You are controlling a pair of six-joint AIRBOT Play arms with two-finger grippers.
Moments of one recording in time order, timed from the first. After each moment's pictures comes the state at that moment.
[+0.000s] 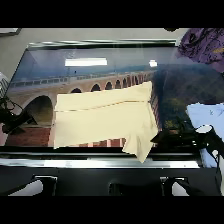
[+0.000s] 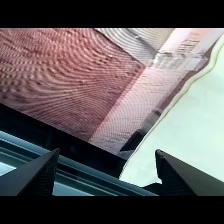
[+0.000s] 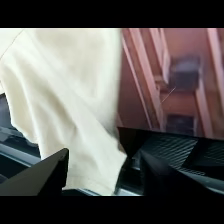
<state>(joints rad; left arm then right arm) 0.39 -1.28 1.10 1.44 -1.43 -1.75 -0.33 -1.17 0.52 -0.86 1.23 1.22</state>
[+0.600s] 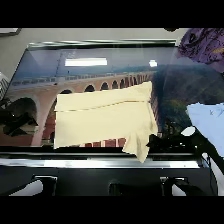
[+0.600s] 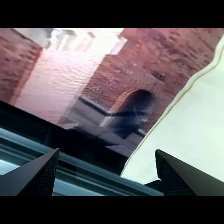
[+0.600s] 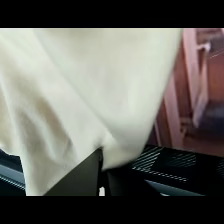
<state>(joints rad) 0.40 -1.27 1.06 1.43 -1.43 -1.74 -0.13 -1.16 0.46 -0.92 1.06 1.32</state>
